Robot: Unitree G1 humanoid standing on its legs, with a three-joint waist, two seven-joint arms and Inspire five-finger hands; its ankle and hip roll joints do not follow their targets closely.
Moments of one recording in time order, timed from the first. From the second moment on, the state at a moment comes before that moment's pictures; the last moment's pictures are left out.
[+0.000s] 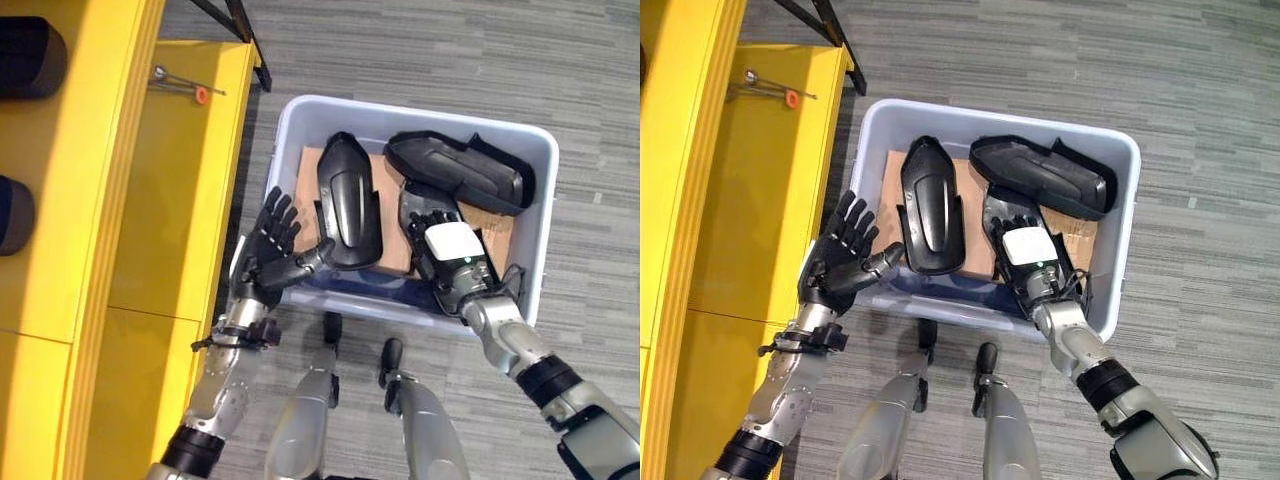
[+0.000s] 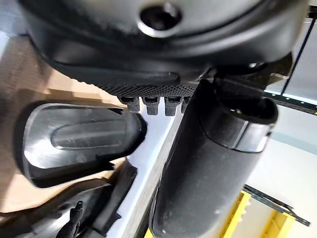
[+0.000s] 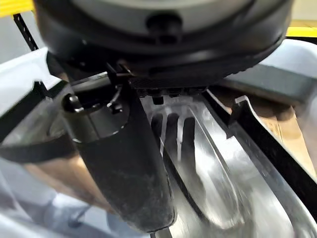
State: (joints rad) left arm -0.14 0.36 -0.22 0.03 -0.75 -0.26 0.01; right arm -0.54 -0.60 0.56 0.38 -0.86 0.23 -0.09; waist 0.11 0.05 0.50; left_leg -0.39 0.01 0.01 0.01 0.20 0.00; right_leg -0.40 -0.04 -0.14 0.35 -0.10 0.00
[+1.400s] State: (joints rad) left arm -0.21 0.37 -0.30 0.07 -0.78 -0.22 -0.01; right arm -0.90 -0.55 0.72 0.68 -0.67 0.21 -0.17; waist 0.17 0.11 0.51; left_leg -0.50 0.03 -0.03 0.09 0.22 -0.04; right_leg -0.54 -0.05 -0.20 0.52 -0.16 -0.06
